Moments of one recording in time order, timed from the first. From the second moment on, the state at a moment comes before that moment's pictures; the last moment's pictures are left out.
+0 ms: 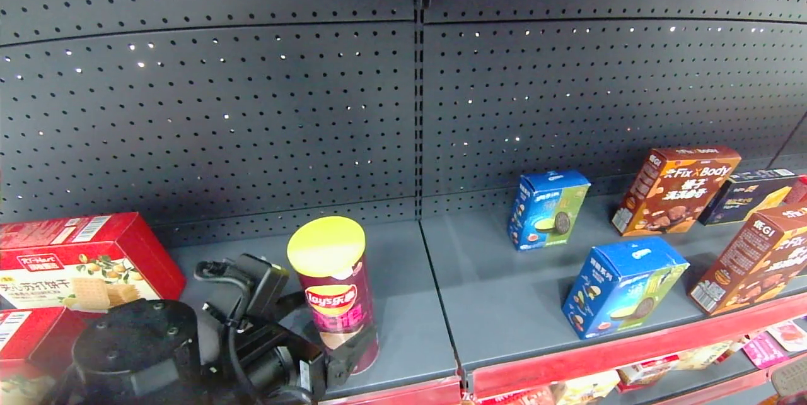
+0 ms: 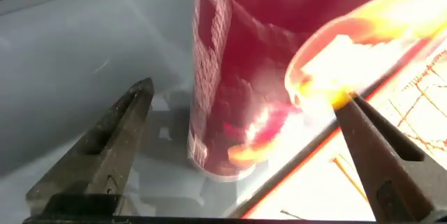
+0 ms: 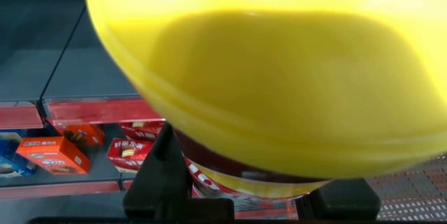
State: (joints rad) left arm -0.68 1.62 -0.19 -1.16 0.14 -0.17; right arm 0.05 0.37 -0.46 0.19 0.02 -0.07
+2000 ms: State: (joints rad) left arm -0.24 0.91 0.00 -0.89 0.12 -0.03; right arm 0.02 0.37 -0.46 0.20 0.02 -0.07
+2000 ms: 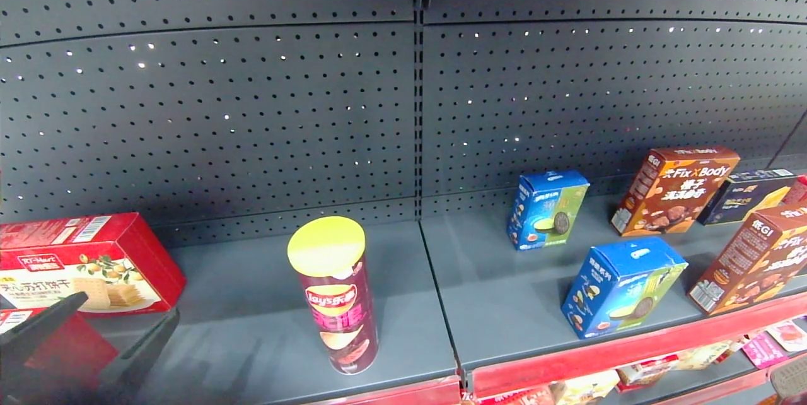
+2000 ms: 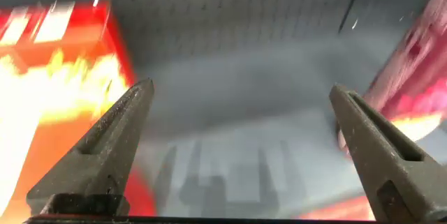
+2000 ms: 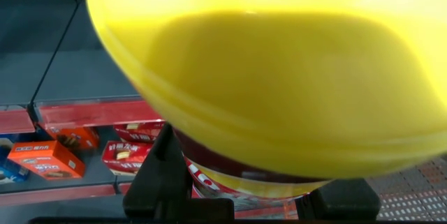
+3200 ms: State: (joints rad) left arm -0.16 0.10 -0.01 -0.03 -0.07 -0.02; right arm 0.02 0.33 -0.47 0.20 0.03 -0.07
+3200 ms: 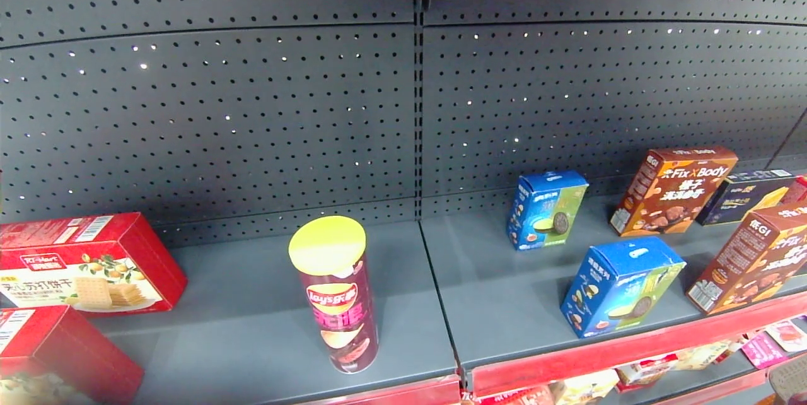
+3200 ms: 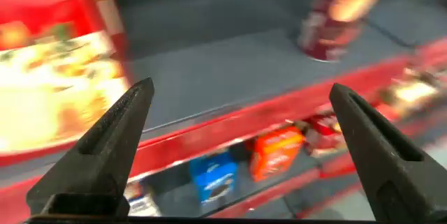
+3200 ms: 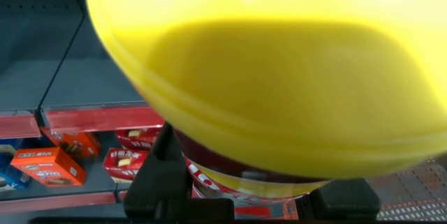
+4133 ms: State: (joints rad) left arm -0.15 0.09 0.00 0.00 0.09 -0.04; right arm 0.09 0.24 -0.47 0.21 0.03 -0.04
